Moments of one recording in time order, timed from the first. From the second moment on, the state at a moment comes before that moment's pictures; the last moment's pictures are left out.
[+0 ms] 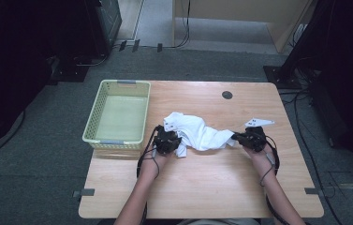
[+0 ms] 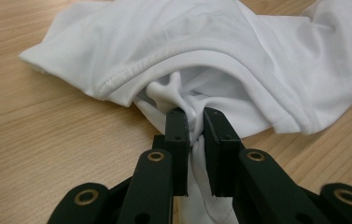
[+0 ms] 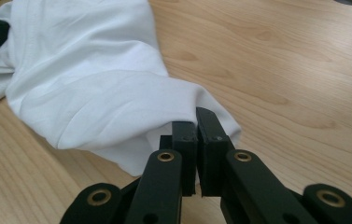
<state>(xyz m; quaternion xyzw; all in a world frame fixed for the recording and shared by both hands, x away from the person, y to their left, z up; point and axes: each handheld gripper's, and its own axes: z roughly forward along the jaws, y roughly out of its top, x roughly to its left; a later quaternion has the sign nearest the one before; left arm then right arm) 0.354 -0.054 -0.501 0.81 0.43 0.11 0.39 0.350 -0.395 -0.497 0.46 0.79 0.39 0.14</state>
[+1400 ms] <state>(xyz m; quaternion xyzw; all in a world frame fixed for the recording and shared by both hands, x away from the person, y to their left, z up) 0.309 -0.032 -0.503 0.81 0.43 0.11 0.39 0.362 -0.463 -0.517 0.55 0.74 0.37 0.15</state>
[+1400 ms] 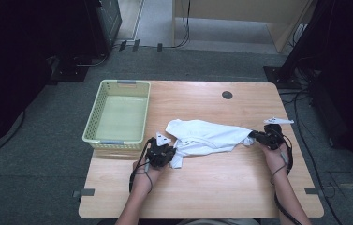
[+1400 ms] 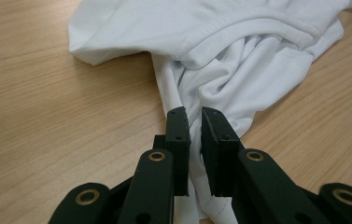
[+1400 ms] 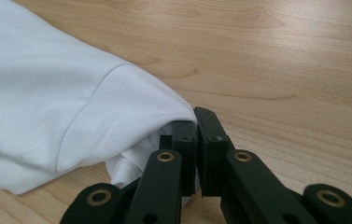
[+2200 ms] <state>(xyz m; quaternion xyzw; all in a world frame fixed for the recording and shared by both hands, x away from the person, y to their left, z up) 0.324 -0.035 -0.505 0.80 0.43 0.14 0.41 0.342 -0.470 -0.508 0.53 0.75 0.36 0.14</state>
